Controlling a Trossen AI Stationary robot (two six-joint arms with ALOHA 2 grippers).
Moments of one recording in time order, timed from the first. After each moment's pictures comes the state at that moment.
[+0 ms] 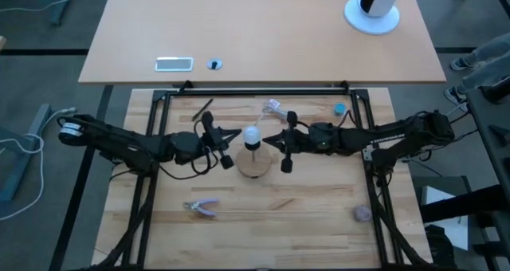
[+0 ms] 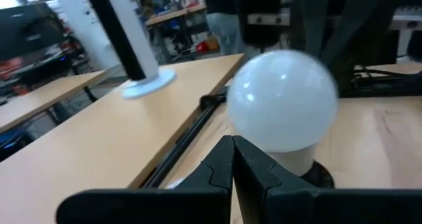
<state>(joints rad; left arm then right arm) -0.13 1.17 0.72 0.33 -0.63 0.19 0.06 1.34 0.88 0.30 0.22 -0.17</state>
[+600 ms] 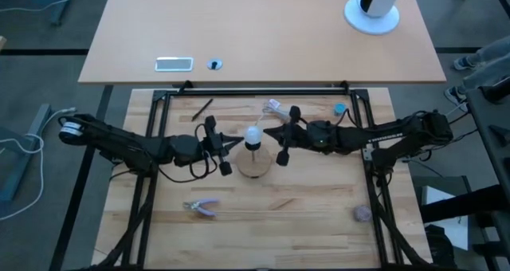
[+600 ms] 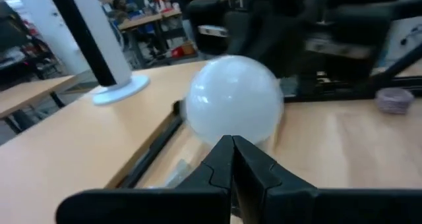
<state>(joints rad) -0.17 1.18 0.72 0.33 -0.55 0.16 0.04 1.36 0.88 0.31 0.35 -0.15</state>
